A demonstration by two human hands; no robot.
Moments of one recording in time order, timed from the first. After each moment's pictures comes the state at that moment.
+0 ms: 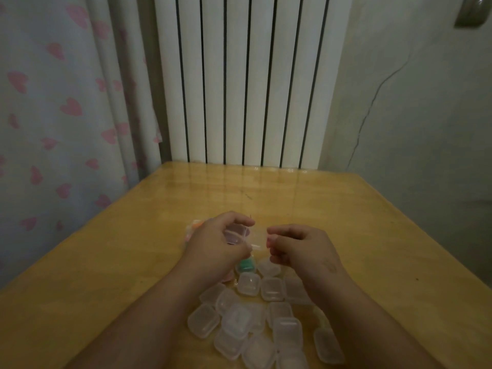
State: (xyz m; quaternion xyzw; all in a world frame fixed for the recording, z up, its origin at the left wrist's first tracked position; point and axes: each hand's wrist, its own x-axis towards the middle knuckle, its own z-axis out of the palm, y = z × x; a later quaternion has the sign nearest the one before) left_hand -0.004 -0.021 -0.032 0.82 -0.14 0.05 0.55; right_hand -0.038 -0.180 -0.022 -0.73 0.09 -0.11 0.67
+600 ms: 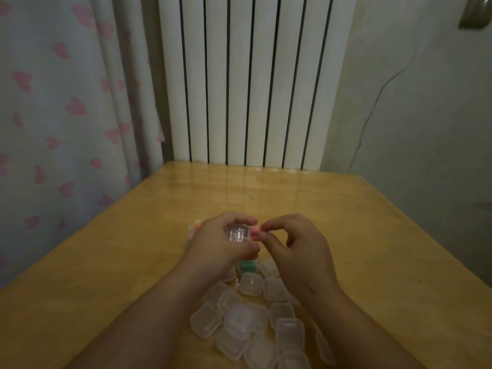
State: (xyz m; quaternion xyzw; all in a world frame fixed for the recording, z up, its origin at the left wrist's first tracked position) left_hand -0.007 -0.023 -0.028 0.73 -0.12 -0.01 0.67; right_hand -0.039 -0.171 -0.031 -0.86 -0.03 -0.30 0.40
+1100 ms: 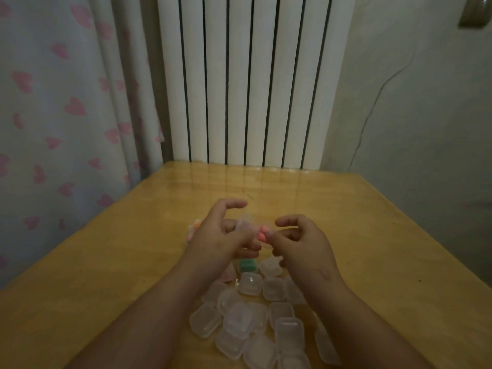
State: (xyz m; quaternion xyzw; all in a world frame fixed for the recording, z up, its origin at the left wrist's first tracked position) left_hand -0.008 -0.024 -0.026 0.69 -0.15 -0.02 0.71; right_hand -0.039 -0.172 -0.027 -0.76 0.07 -0.16 0.62
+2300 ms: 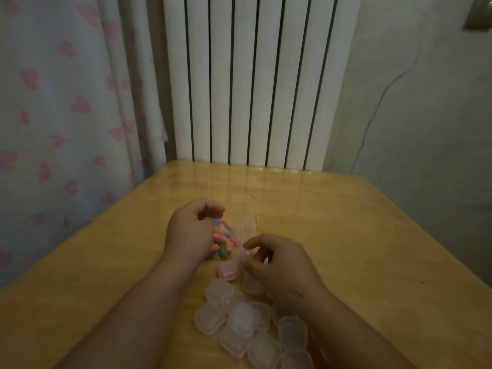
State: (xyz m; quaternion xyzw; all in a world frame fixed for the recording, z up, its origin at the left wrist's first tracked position) left_hand 0.016 -0.003 -0.025 0.78 0.01 0.15 0.60; right_hand -0.035 -0.155 -0.043 -0.91 -0.03 -0.10 0.40
